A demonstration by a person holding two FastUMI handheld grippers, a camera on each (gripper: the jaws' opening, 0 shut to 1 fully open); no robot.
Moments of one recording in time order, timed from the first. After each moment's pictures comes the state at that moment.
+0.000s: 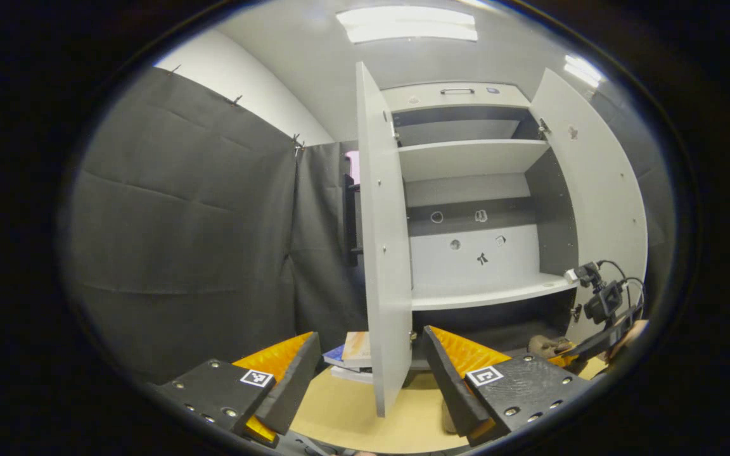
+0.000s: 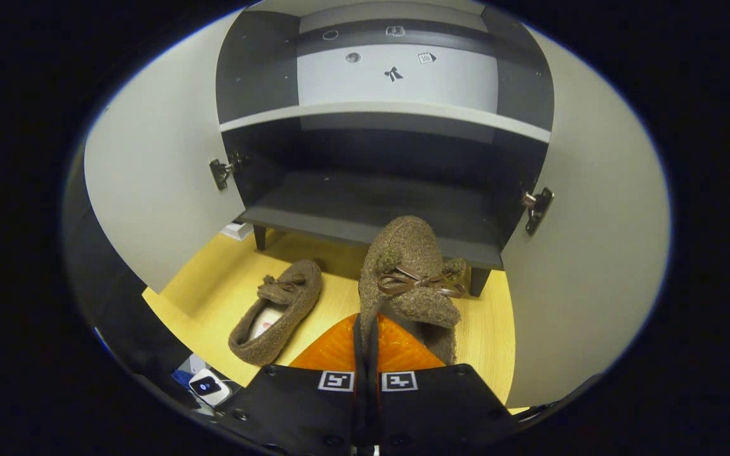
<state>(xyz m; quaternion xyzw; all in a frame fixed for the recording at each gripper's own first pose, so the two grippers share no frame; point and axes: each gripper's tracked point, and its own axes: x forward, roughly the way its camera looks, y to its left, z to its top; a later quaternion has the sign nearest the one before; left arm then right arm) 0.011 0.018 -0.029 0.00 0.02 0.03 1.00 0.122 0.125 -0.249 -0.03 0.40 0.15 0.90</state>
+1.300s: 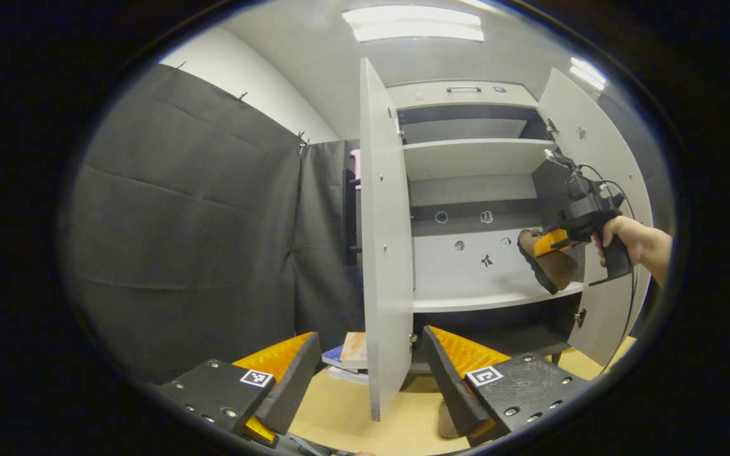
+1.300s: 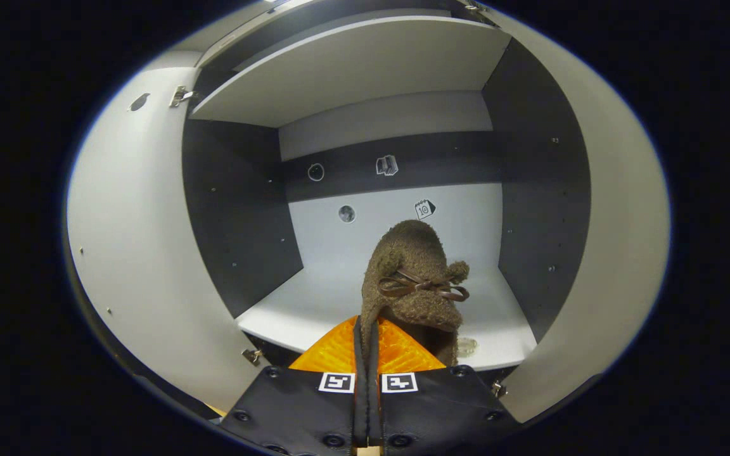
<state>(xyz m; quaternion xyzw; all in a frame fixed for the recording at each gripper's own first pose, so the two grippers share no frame) 0.026 0.020 -0.038 -0.02 0.02 0.05 1.00 0.318 0.148 -0.022 0.06 0.22 0.15 0.96</state>
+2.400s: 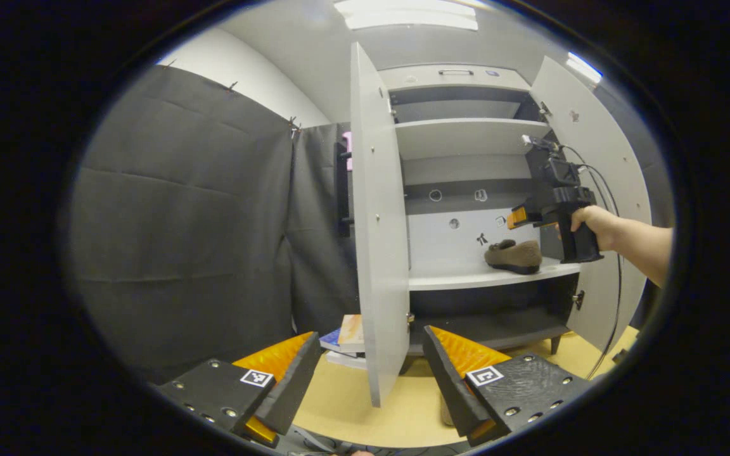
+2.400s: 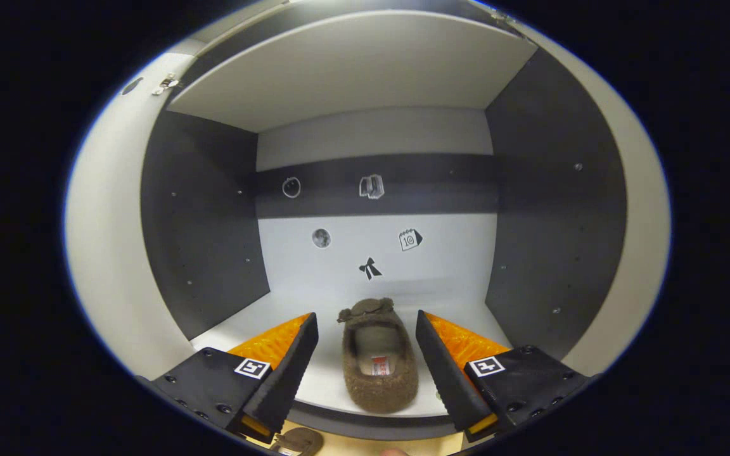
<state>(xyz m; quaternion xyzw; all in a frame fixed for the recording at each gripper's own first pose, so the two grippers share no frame) 0.023 0.006 -0.065 -0.01 0.06 0.02 1.00 0.347 0.143 -0.009 0.01 0.13 0.11 0.99</state>
